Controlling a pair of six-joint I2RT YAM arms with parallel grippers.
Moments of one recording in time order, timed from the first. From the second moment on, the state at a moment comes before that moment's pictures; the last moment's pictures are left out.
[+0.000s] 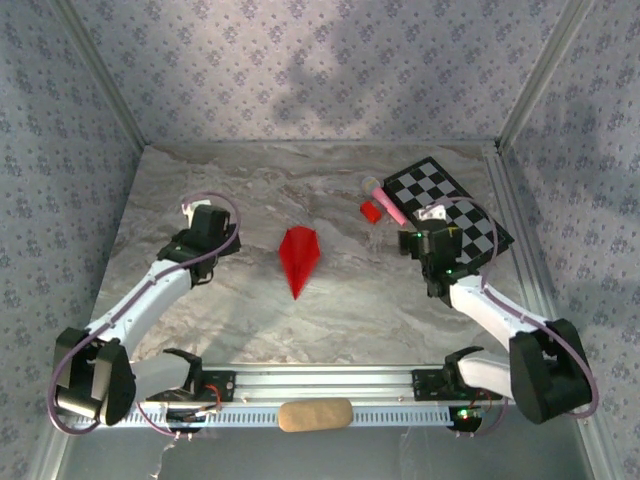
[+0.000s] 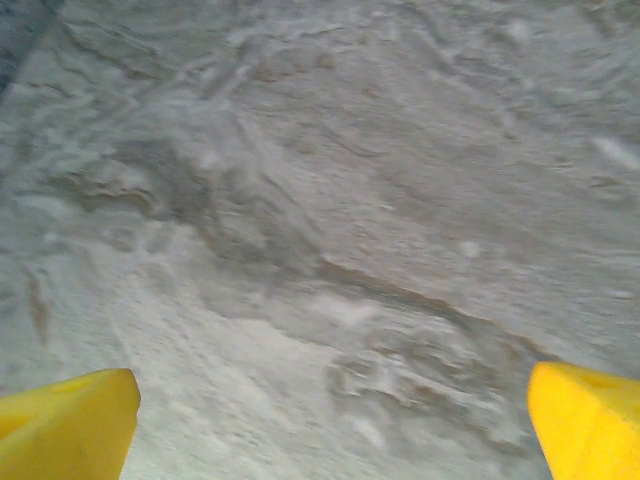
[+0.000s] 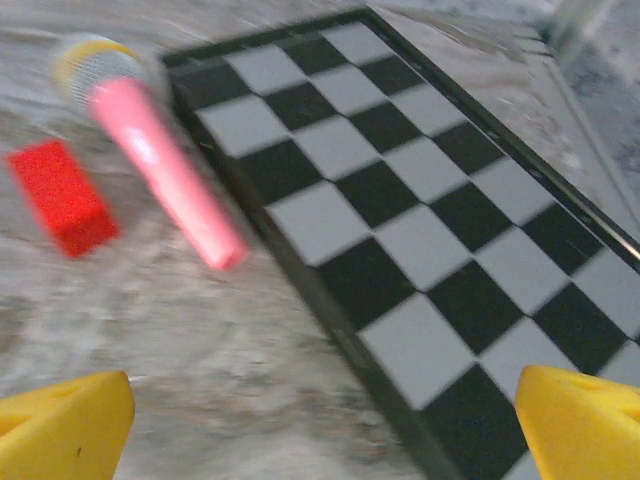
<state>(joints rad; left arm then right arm) -0.33 1.17 0.76 -0.44 -0.48 -0.39 0.30 1.19 0.52 0.08 0.43 0.06</state>
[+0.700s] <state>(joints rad) -0.12 1.38 0.46 0.35 -0.40 -0.07 0.00 1.50 0.35 0.69 0.02 -0.09</state>
